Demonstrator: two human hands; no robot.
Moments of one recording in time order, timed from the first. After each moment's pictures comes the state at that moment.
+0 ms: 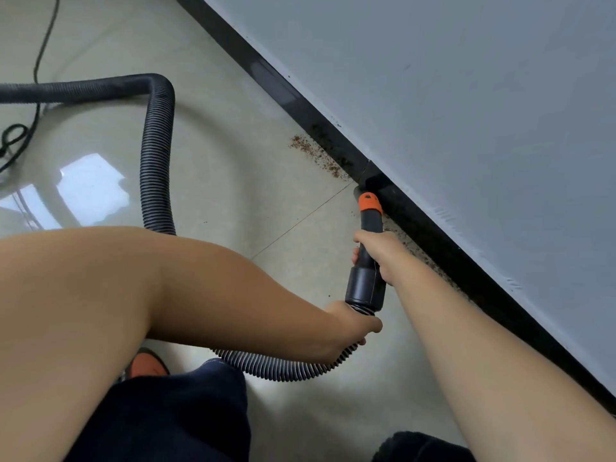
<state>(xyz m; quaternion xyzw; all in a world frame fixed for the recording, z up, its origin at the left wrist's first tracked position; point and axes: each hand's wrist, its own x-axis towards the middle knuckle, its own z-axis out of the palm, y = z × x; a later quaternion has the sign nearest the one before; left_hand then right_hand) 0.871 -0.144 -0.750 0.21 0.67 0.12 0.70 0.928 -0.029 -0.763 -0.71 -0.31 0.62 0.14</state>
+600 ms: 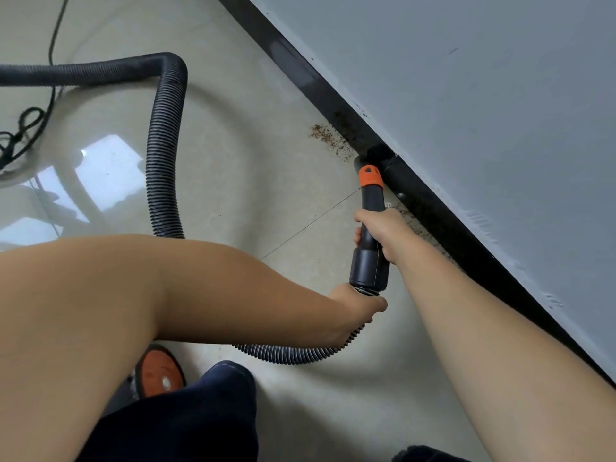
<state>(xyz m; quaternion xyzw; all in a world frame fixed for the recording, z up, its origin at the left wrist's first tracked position) 0.851 -0.116 -0.771 0.18 0.69 0.17 0.68 0.889 0.005 -0.775 -0.69 -0.35 0.62 0.13</state>
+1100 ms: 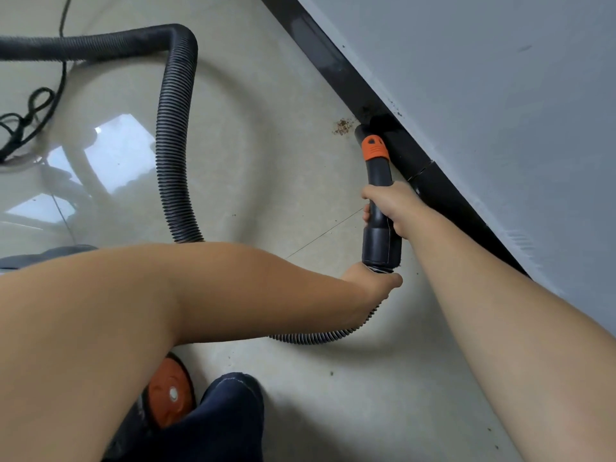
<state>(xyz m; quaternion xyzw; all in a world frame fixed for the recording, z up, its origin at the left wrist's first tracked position) 0.827 -0.069 -0.793 0.14 0.70 0.23 0.66 0.844 0.053 -0.781 -0.67 -0.41 0.61 0.09</state>
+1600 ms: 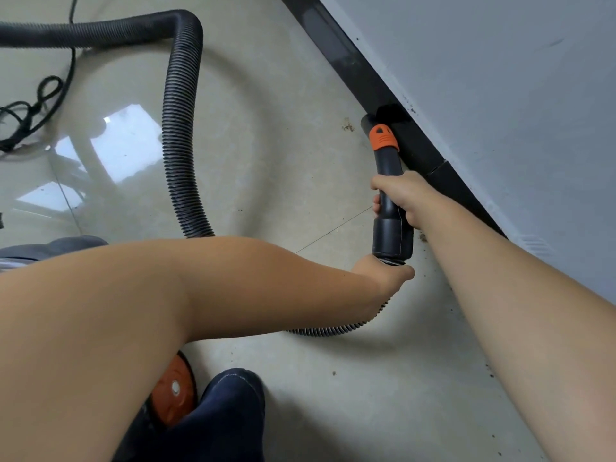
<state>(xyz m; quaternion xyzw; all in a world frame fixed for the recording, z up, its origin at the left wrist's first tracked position) 0.829 -0.058 -0.787 0.12 0.70 0.25 0.66 0.841 0.068 -0.779 -0.66 -0.42 0.62 0.06</state>
